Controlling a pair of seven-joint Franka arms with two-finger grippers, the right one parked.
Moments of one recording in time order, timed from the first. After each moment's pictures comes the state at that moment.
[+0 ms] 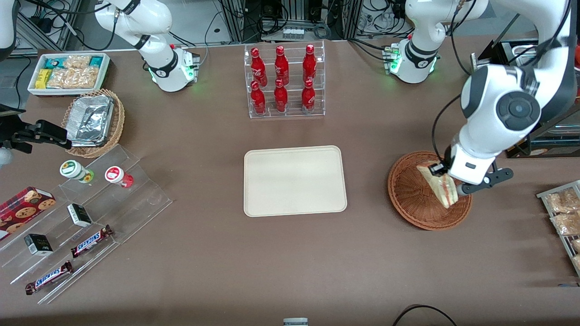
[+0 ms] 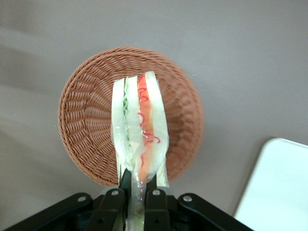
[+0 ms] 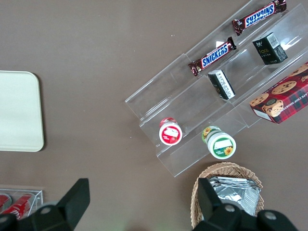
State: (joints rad) arm -0.05 0.12 -0.19 -1.83 0.09 1.91 -0.57
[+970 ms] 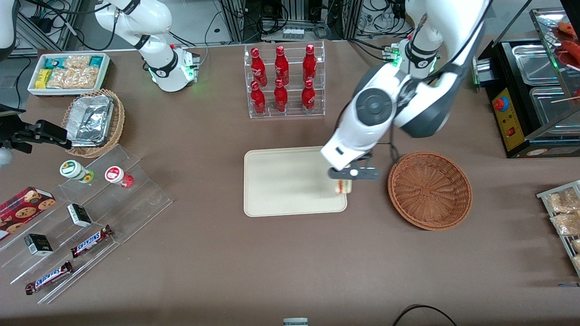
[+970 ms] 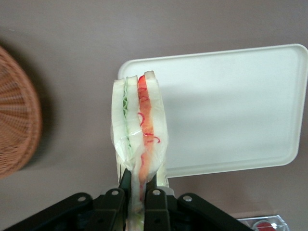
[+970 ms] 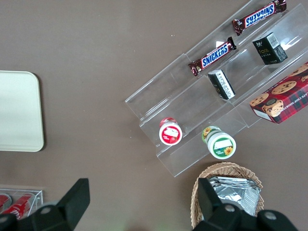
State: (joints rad) arm -0.27 0.42 -0.42 -1.56 0.06 1.87 -0.62
